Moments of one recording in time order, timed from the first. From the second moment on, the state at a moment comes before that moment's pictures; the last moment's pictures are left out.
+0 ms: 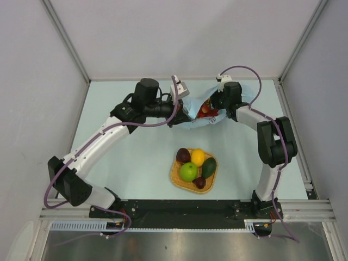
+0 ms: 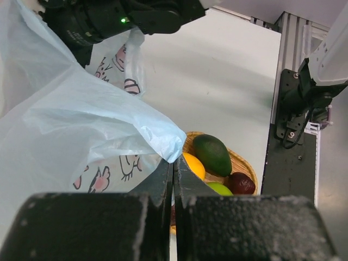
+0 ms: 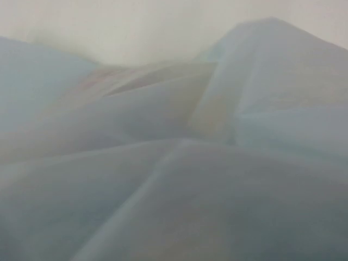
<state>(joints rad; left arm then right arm) -0.64 1.42 1.44 -0.45 0.66 0.13 0.26 1.88 1.26 0.13 -0.06 0.02</state>
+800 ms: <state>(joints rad) -0.68 1.51 1.43 -0.49 0.60 0.19 0.39 1.93 1.36 0.15 -0.47 0.10</state>
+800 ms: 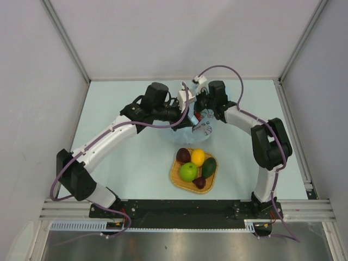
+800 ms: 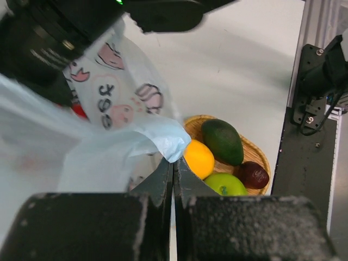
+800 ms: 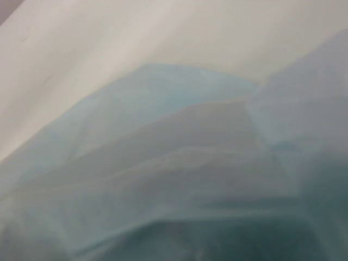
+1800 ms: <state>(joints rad) -0.62 1.08 1.17 -0.58 0.29 0.43 0.48 1.95 1.32 0.13 -0.21 0.00</state>
